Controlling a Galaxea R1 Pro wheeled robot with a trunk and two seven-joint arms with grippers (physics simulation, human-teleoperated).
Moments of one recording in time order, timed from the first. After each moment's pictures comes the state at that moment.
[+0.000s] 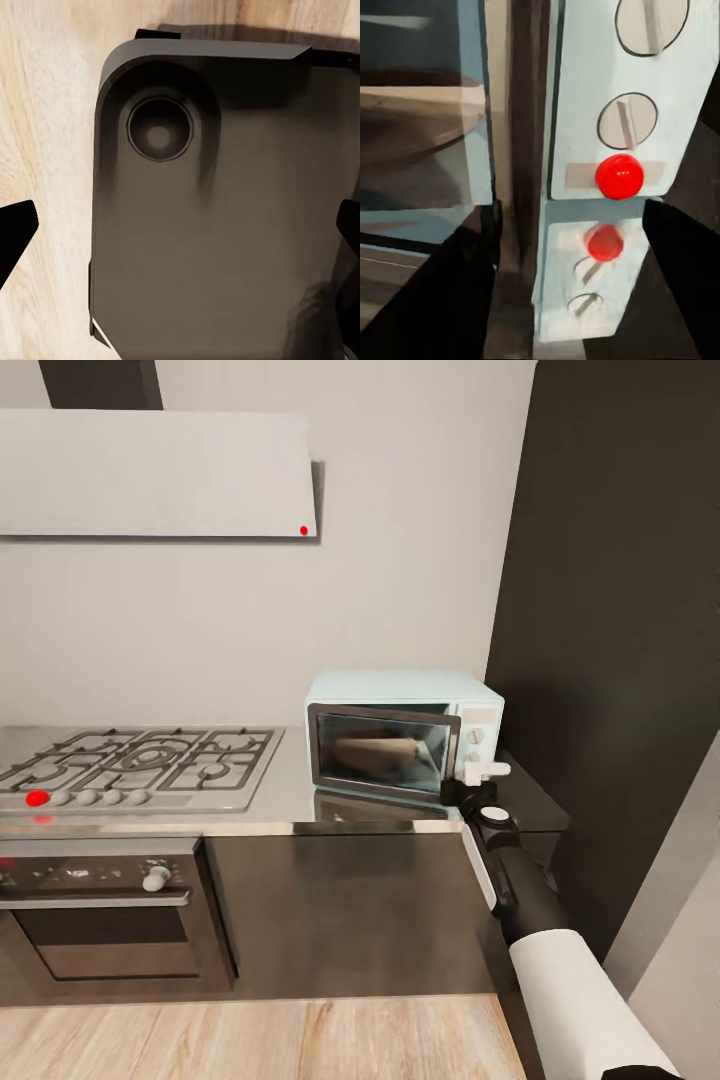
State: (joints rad) left arm 0.00 -0.01 0.03 -0.08 0.07 0.00 0.01; right arm -0.75 0.10 0.01 -1.07 0.08 0.39 -0.14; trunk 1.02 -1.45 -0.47
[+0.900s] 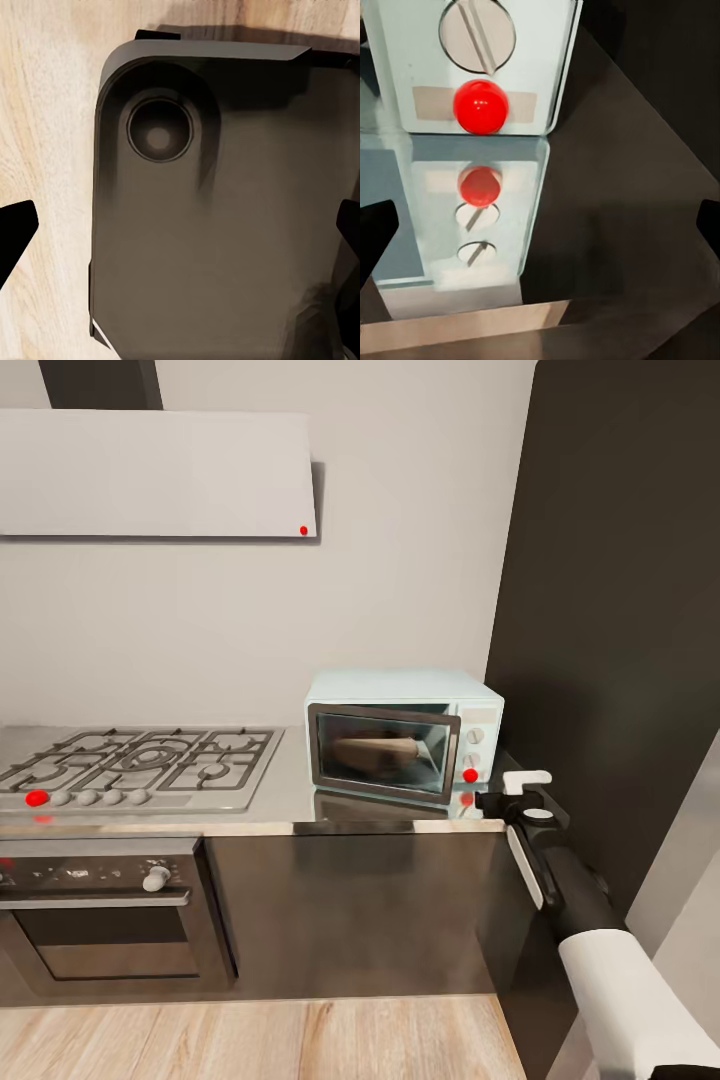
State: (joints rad) left arm 0.00 -0.01 0.03 -0.08 0.07 0.00 0.01; right arm -0.75 -0.06 0.00 -1.05 0.07 0.52 -0.10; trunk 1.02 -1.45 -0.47
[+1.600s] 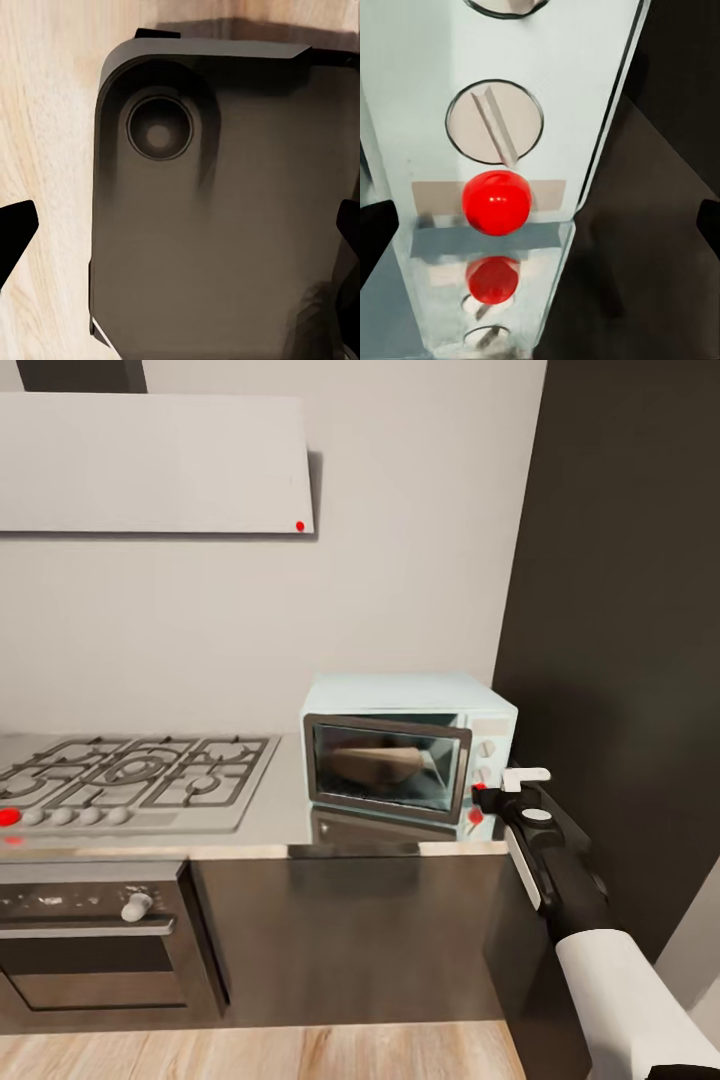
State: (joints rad) left arm 0.00 -0.01 0.03 -0.08 0.07 0.00 0.01; right arm -0.75 -0.05 -0.01 -1.05 0.07 0.46 -0.10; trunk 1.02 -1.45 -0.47
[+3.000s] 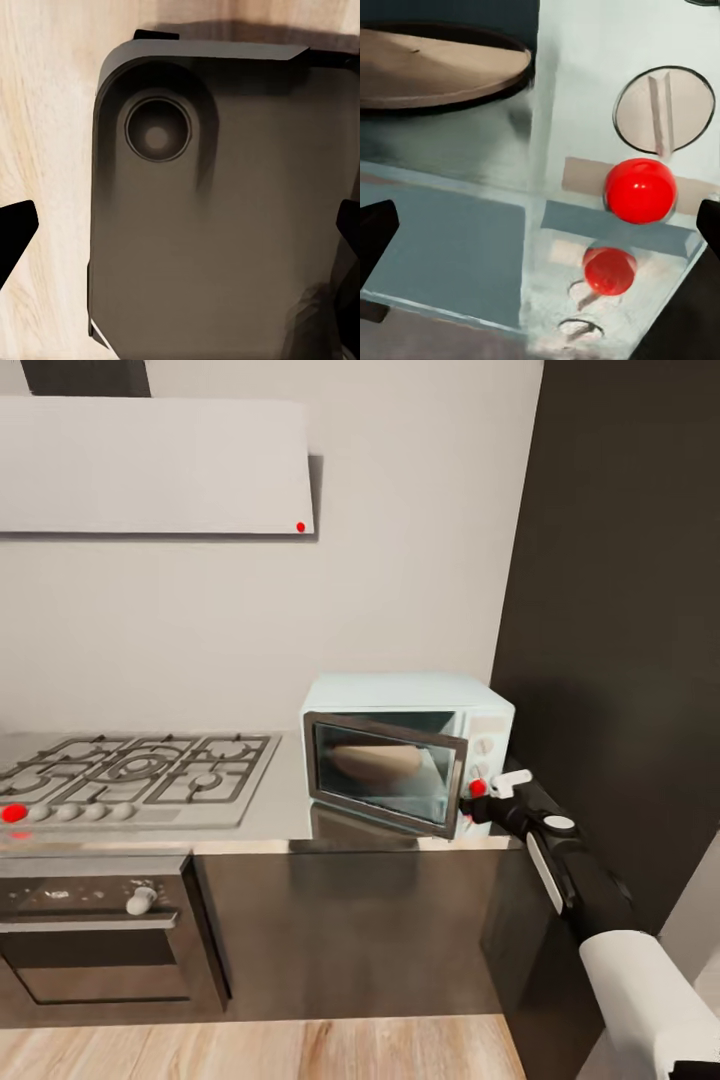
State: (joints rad) left arm 0.00 -0.01 0.03 -0.08 0.07 -0.01 0.01; right arm -0.75 -0.13 -0.02 -0.99 0.07 0.34 0.36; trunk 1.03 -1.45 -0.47
